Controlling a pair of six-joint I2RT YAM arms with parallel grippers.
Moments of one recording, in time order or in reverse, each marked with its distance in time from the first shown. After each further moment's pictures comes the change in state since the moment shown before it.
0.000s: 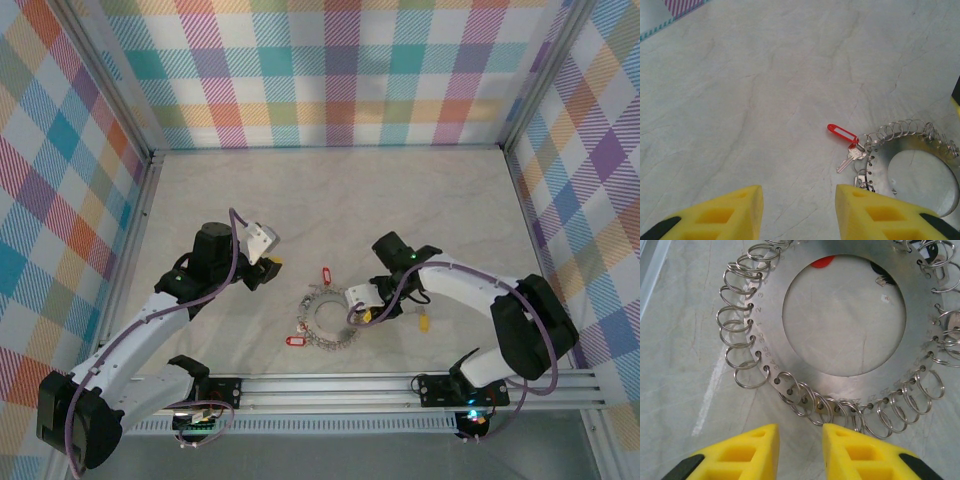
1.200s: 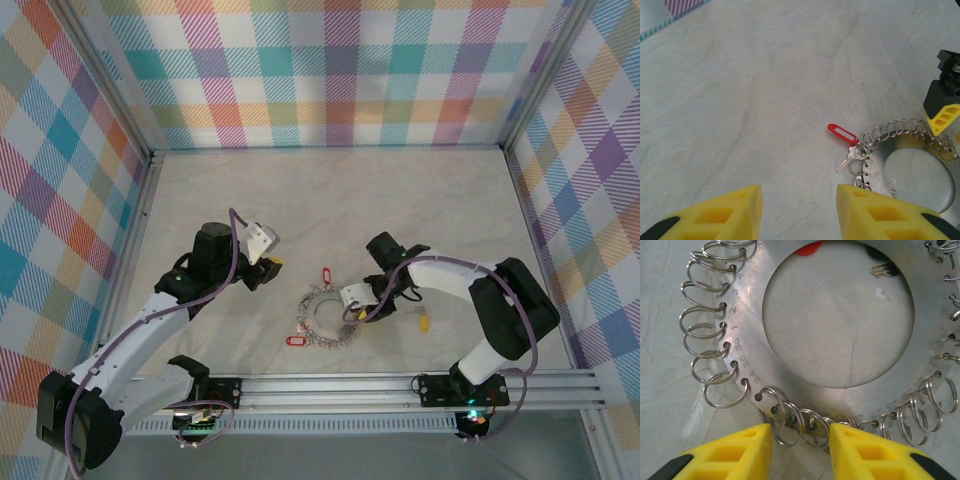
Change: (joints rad) left arm 0.000 -0.002 0.000 -0.001 0.000 0.001; right arm -0.013 0.139 0.020 0.101 -0.012 -0.047
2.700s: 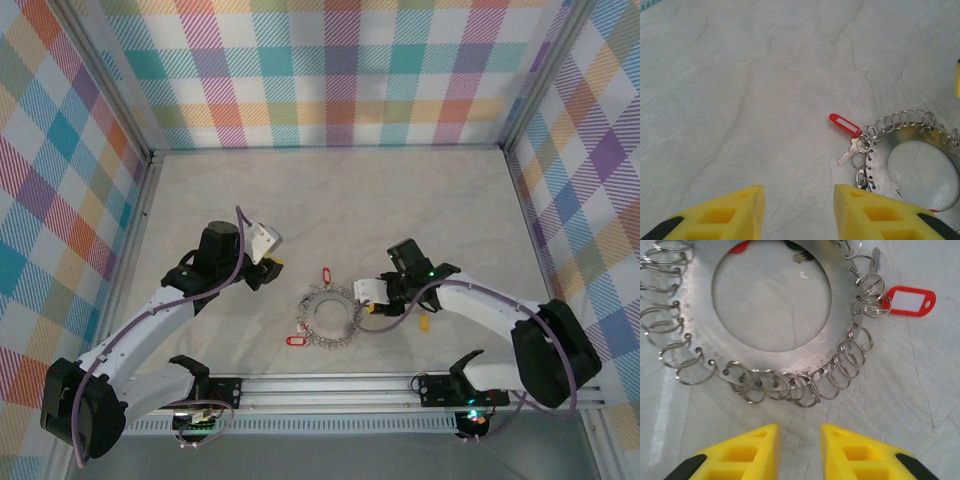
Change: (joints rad) left arm 0.000 0.062 0.000 0.005 -0.008 -0.011; right arm -0.036 -0.328 -0.212 0.181 0.094 0.203
